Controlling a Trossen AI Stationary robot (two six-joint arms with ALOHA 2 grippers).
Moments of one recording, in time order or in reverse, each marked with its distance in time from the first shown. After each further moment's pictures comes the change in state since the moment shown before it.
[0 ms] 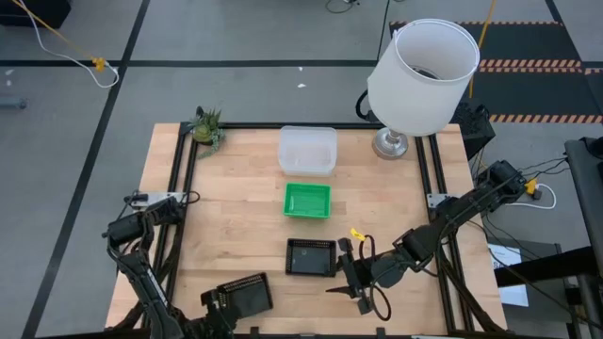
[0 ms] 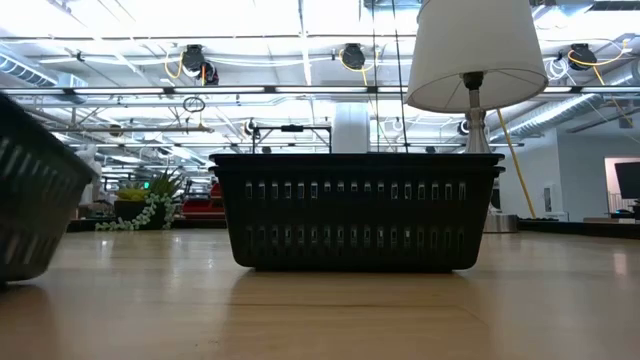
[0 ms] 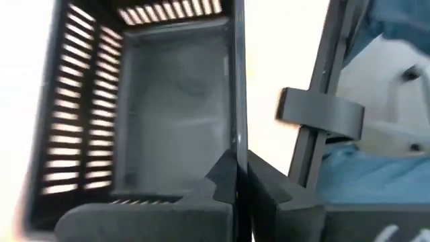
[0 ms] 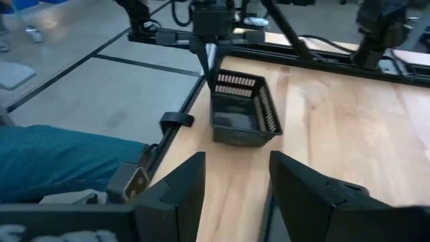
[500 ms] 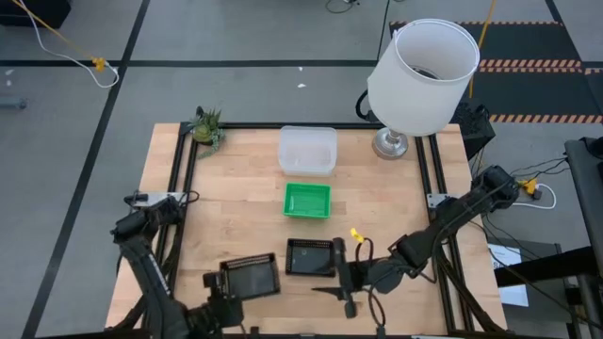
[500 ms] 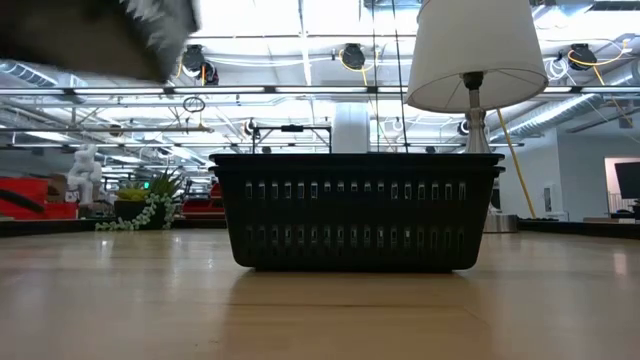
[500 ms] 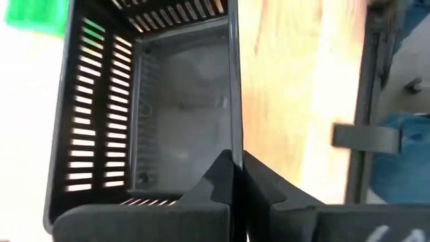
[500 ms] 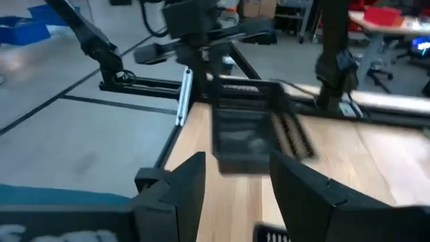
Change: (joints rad) left arm 0.126 0.000 0.423 -0.587 0.006 0.268; right arm 0.010 0.084 0.111 0.103 0.159 -0.031
